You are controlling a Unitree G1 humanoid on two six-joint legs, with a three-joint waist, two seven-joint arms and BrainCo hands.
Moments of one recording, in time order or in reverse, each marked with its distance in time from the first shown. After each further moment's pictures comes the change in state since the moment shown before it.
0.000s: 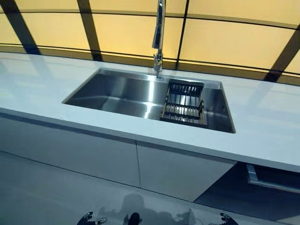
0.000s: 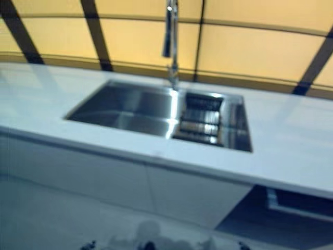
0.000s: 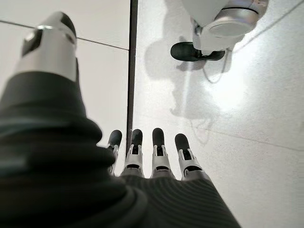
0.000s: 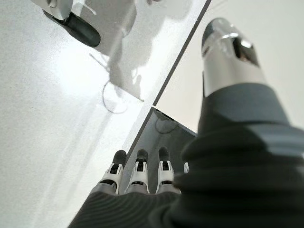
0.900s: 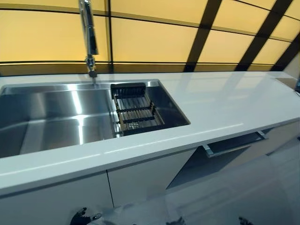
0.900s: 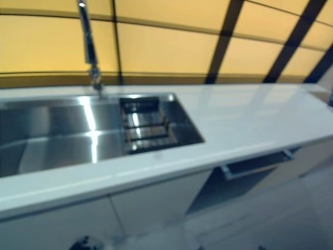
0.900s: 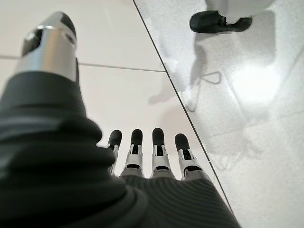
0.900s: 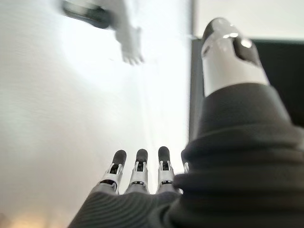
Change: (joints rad) left arm -0.068 0.039 -0.038 -0.015 0.049 0.016 0.041; right arm 0.114 -0.052 -0.067 0.003 -0.014 0.013 0.030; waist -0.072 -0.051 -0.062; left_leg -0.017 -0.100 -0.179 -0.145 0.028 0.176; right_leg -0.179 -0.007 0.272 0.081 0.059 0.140
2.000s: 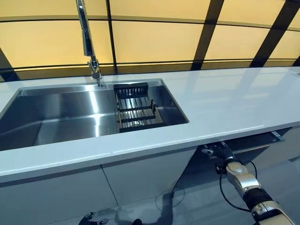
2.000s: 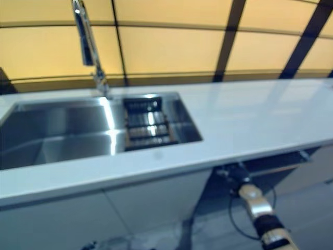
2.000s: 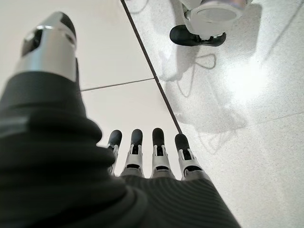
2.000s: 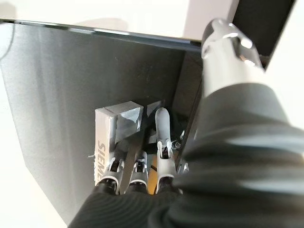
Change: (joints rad) left arm 0.024 -0.045 -0.005 0.002 0.009 0.020 0.040; right arm -0.397 -0.105 0.075 -0.572 0.224 0.186 -0.161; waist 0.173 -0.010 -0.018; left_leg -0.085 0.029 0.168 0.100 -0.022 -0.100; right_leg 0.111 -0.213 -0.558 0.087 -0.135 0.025
